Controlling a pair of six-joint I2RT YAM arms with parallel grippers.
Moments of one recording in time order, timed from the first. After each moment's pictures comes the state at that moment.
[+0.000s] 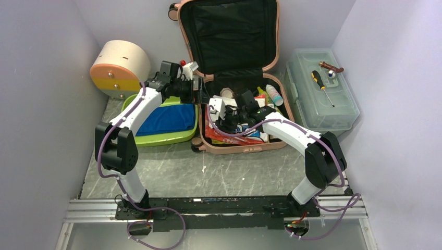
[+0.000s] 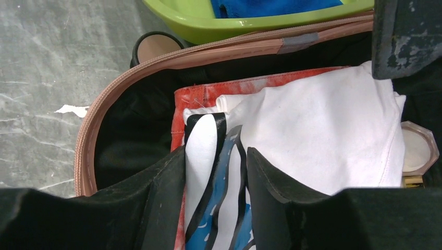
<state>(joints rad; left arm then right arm) -0.32 1.77 1.56 -0.54 0.61 -0.29 0.62 1.61 1.18 -0.30 -0.52 -0.63</state>
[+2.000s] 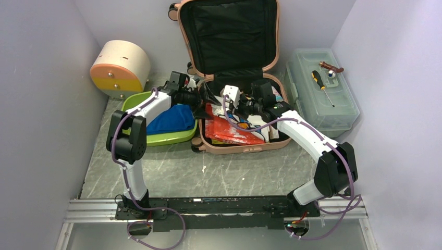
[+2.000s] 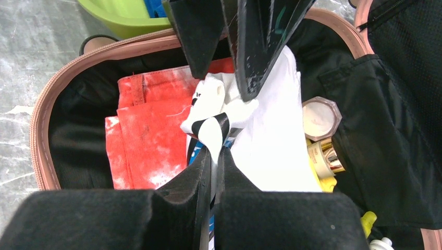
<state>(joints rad) -0.34 1.93 1.48 -0.38 0.80 -0.87 0.49 1.49 1.20 -0.30 -0.53 -0.67</state>
